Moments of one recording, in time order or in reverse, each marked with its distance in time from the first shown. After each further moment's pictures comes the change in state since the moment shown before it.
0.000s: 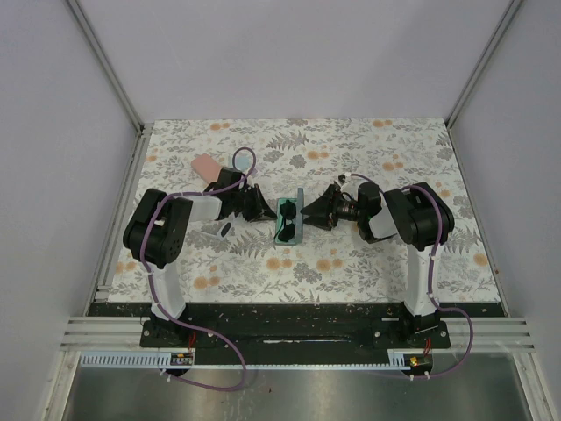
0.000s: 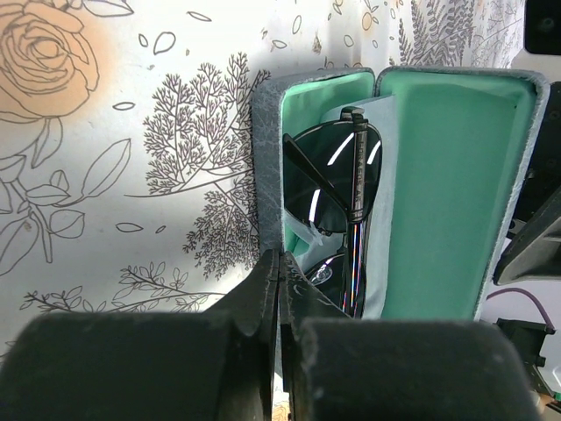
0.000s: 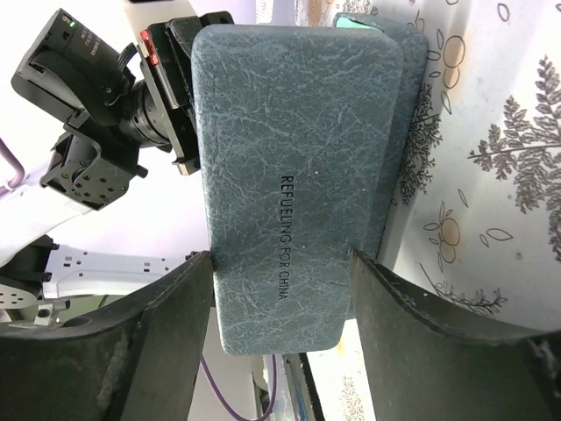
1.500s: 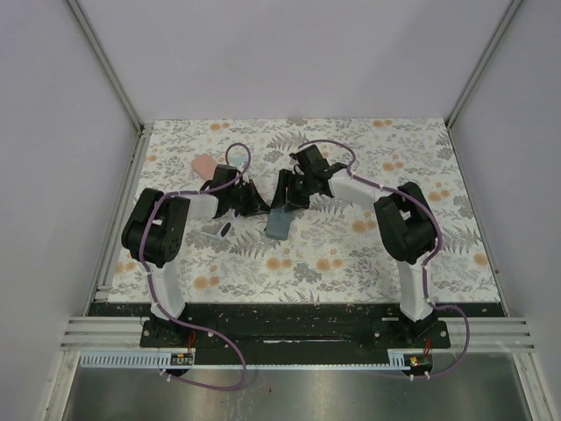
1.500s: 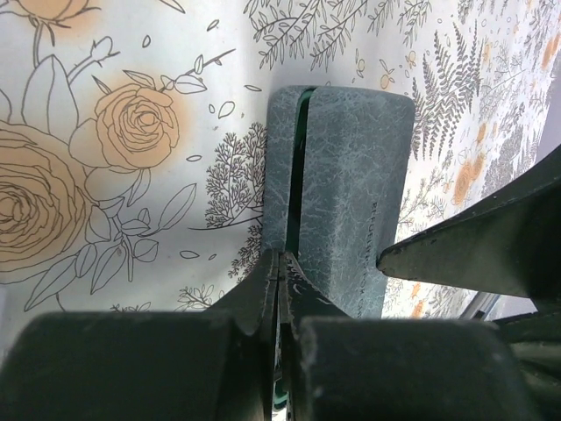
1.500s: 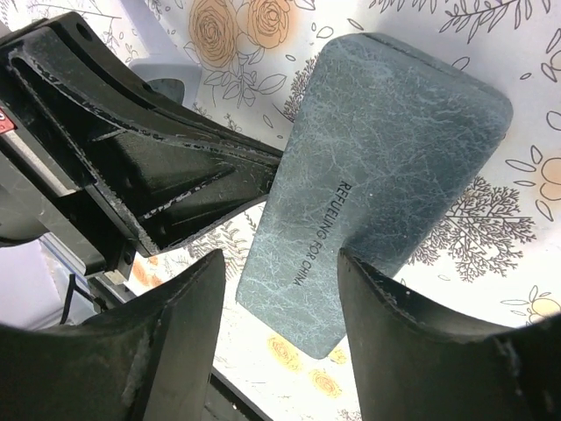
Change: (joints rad) left arm 0.028 0.003 0.008 0.034 -0.062 0.011; right arm 0.297 -0.051 0.742 -1.441 0.569 -0.588
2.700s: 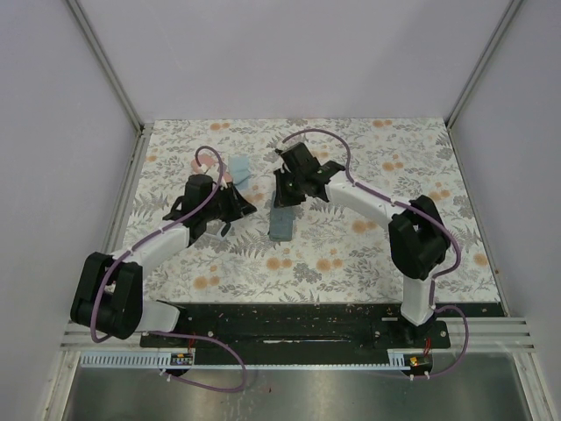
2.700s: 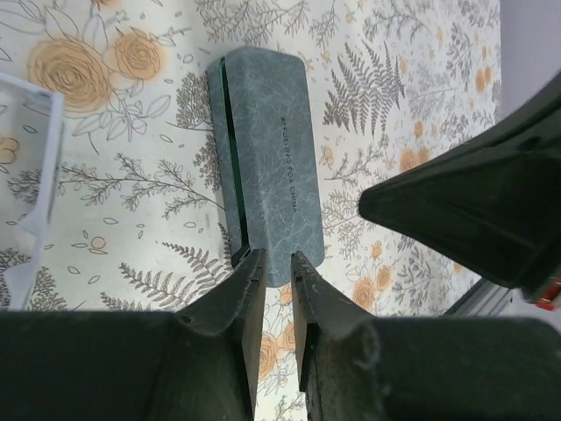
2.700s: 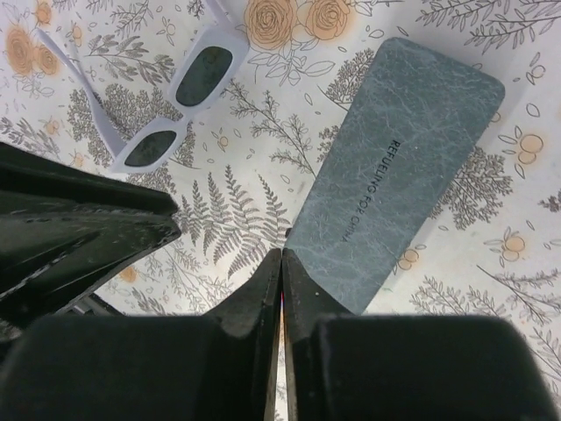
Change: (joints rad) left arm 0.012 -0.548 -0.272 -0.084 -0.133 0.014; right arm 0.127 -0.163 0.058 -0.164 0.241 -0.156
